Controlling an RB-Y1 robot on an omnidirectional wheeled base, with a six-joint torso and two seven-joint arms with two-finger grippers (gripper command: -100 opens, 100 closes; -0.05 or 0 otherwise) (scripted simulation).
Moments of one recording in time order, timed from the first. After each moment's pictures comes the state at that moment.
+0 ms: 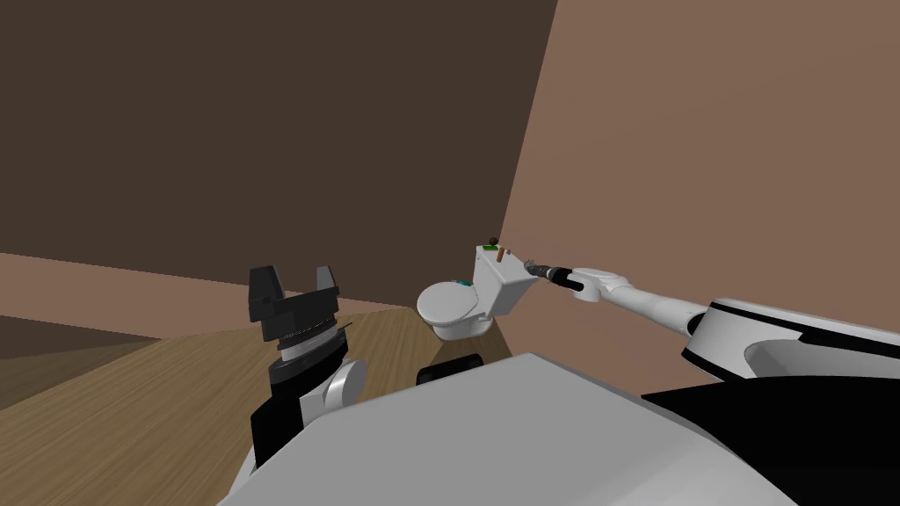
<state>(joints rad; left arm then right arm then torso) 0.47 0.02 0.01 -2.32 0.12 -0.65 -0.13 -0.16 -1.25 0.48 -1.02 0.30 -0.20 -0.09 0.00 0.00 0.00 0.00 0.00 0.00</state>
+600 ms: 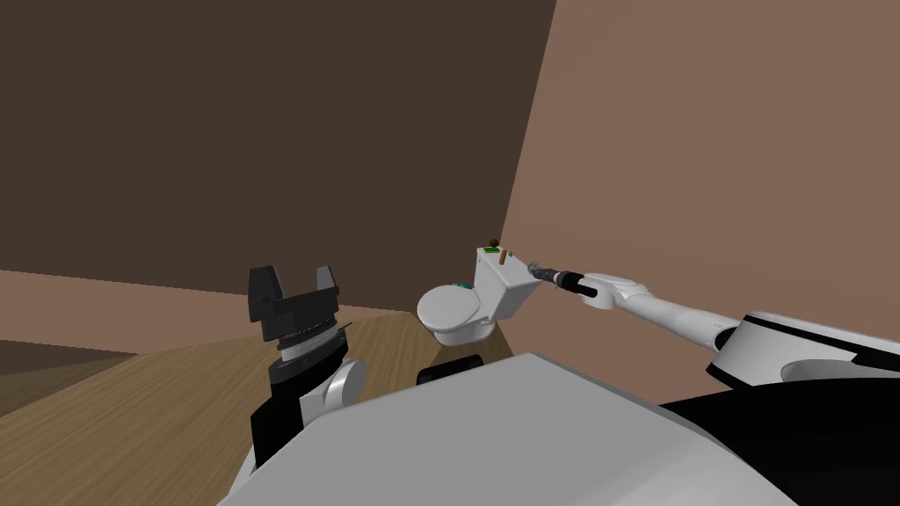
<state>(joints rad) 0.47 0.02 0.01 -2.32 0.12 -0.65 -0.13 -0.03 -1.25 0.36 -1.04 0.27 -0.28 -0.03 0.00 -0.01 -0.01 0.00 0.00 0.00</state>
